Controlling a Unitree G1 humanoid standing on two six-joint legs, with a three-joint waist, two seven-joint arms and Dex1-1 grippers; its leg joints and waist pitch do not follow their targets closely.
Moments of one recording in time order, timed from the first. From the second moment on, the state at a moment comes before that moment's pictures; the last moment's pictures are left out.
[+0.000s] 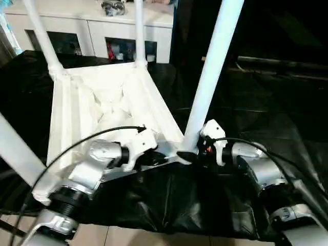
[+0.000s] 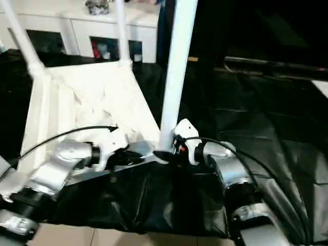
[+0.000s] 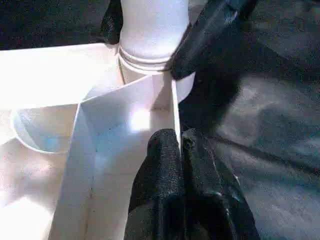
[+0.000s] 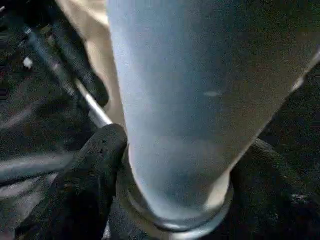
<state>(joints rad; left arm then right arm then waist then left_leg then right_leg) -0.47 0.38 -0.28 0.35 0.03 0.18 -1.12 -0.56 -0.30 0.18 0.64 0.04 0.07 1.06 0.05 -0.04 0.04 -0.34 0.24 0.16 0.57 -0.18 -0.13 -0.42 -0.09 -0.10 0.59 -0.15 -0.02</state>
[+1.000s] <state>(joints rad) -0.46 0.41 -0.28 0.34 0.01 0.18 -1.16 -0.56 -0.29 0.20 0.65 0.05 0.08 1.14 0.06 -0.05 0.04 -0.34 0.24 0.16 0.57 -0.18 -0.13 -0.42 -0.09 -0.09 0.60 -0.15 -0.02</state>
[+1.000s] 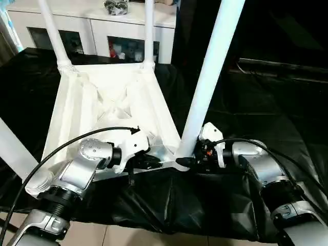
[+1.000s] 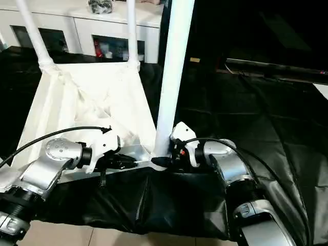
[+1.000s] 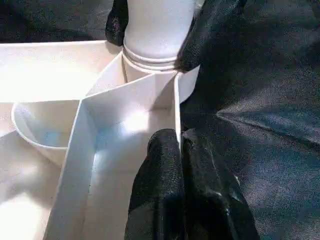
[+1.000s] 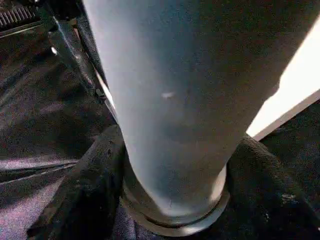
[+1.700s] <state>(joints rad) -0.49 0.17 -0.25 0.38 0.13 0.34 -0.74 -0.54 -0.02 0.00 0.71 0.04 0.11 0.44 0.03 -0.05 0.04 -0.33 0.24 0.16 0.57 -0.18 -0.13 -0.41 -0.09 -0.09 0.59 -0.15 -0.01</state>
